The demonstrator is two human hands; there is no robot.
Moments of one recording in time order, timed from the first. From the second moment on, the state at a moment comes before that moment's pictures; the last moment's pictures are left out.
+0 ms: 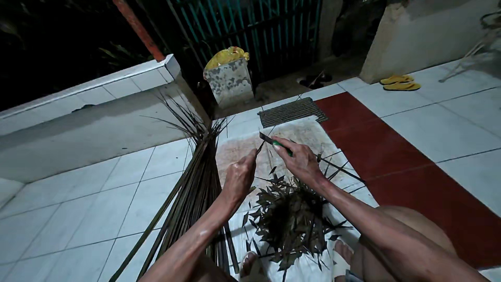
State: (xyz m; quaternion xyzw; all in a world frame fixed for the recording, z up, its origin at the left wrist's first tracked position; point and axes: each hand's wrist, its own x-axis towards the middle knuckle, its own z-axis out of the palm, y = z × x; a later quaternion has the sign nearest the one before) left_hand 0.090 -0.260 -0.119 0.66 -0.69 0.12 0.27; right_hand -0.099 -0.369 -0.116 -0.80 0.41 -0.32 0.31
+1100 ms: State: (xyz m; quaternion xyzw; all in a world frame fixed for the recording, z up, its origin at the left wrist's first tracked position) left_hand 0.082 -0.219 -0.101 0.61 -0.73 0.07 0.31; right_hand -0.216 -0.533 -0.075 -0.64 0.45 -0.49 0.39
